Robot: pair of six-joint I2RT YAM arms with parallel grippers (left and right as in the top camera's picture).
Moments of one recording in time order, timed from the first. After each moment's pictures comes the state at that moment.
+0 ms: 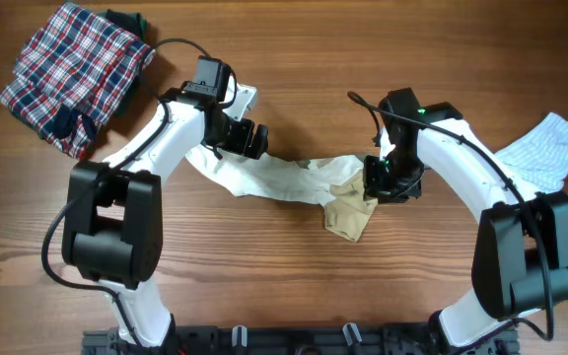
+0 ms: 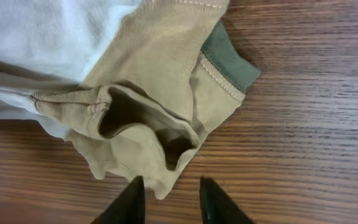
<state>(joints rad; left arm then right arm) -0.25 1.96 1.33 -0.65 0.27 0.08 0.24 1.78 1.17 -1.07 -0.22 0.34</state>
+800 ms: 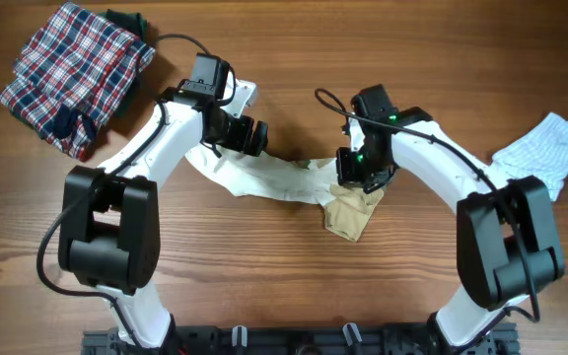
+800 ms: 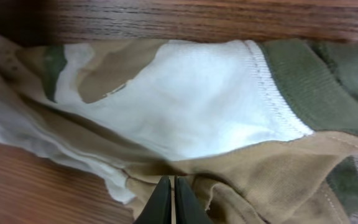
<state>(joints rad) -0.25 1.93 1.33 -0.65 0.26 0.08 0.34 1.84 1.17 -0.81 -0.26 0.30</state>
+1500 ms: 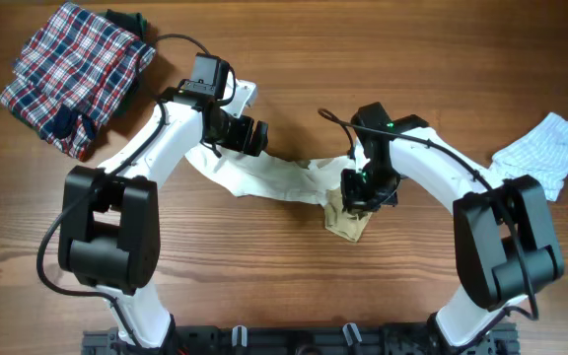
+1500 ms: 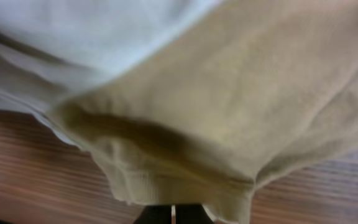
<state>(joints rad) -0.25 1.93 1.33 -0.65 0.26 0.08 0.34 1.84 1.11 -0.95 -0.29 0.34</state>
